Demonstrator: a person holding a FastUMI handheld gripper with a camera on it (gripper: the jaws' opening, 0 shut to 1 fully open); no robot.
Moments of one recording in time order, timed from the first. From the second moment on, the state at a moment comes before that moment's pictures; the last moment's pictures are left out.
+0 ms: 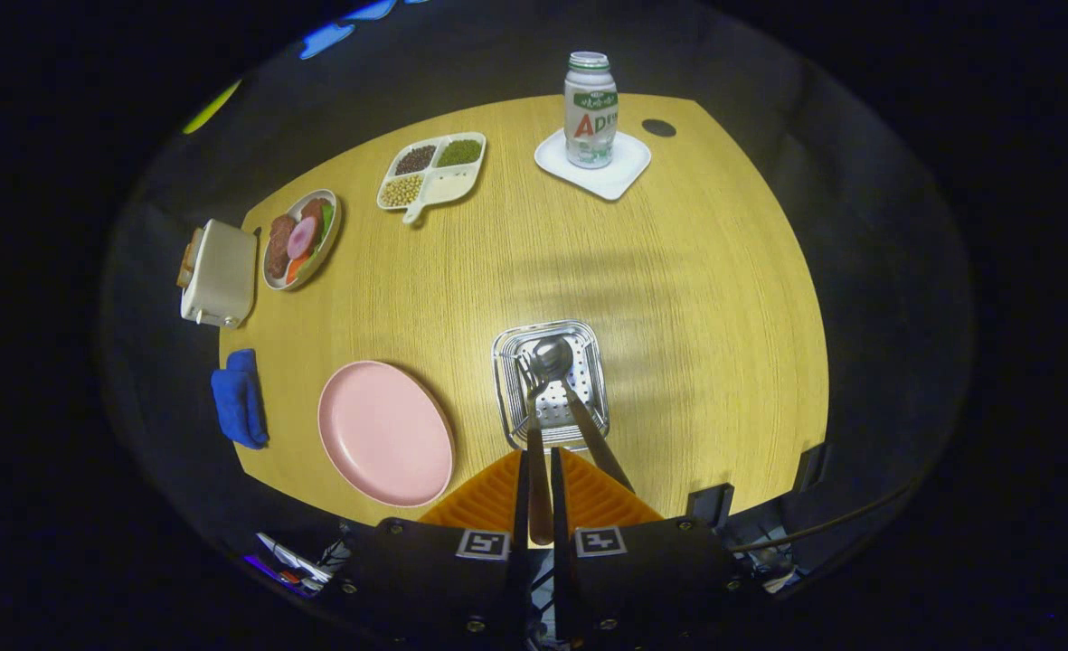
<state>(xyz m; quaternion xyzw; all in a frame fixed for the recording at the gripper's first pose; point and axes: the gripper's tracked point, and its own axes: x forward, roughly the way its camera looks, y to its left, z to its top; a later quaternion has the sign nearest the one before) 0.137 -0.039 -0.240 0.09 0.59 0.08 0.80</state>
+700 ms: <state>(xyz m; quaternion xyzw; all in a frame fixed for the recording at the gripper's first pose) 0.159 -0.045 -0.084 0.14 0.18 0.04 0.97</state>
